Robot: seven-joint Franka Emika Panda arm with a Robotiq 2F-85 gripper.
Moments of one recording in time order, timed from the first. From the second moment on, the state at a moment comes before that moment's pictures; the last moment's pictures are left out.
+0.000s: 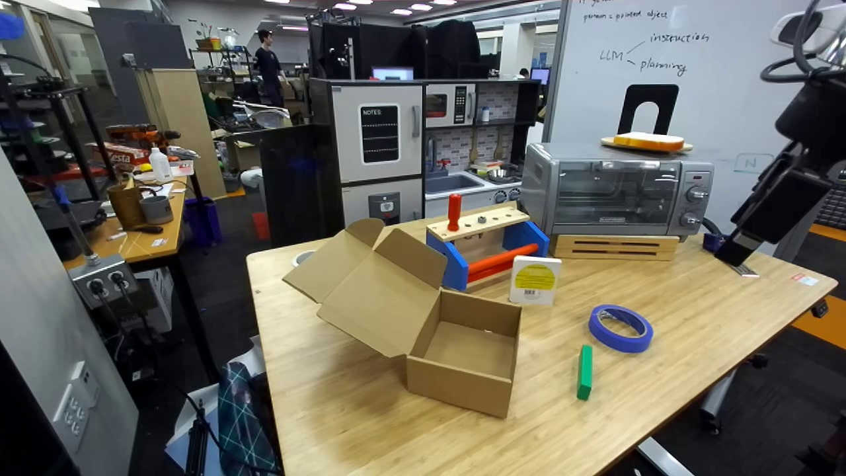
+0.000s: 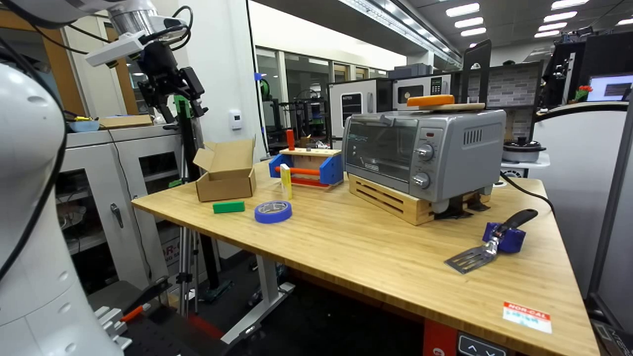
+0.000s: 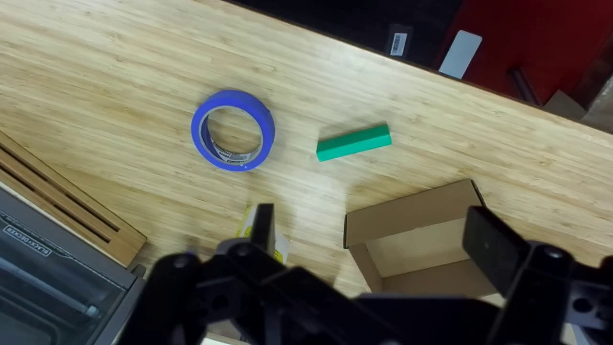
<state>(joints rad) 0.21 -0.70 0.32 -2.64 0.04 2.19 0.17</state>
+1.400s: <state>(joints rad) 0.20 -0.26 0.16 -2.32 -0.20 2.23 -0.28</state>
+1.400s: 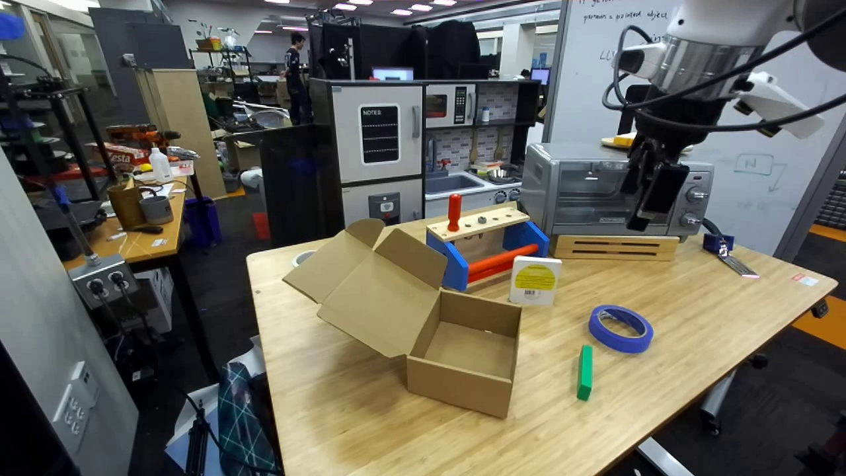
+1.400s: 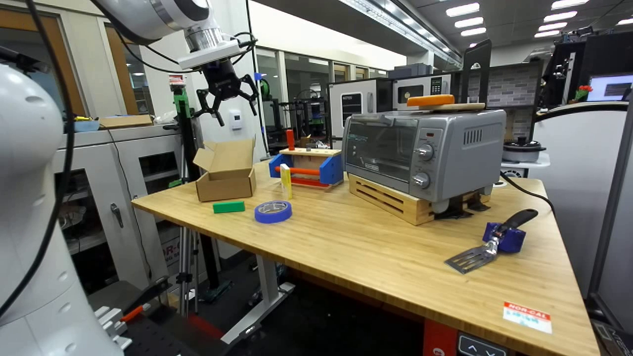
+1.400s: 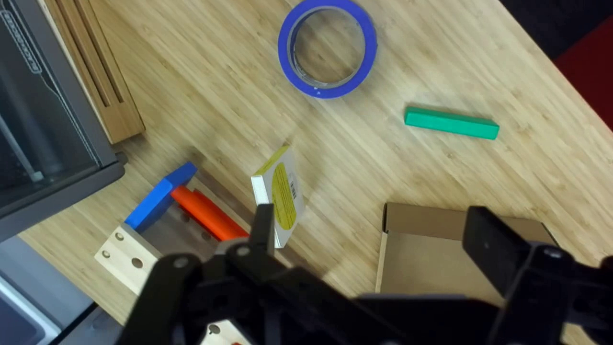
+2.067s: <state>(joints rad) 0.20 -0.15 0.12 -2.21 -0.08 2.24 -0.54</state>
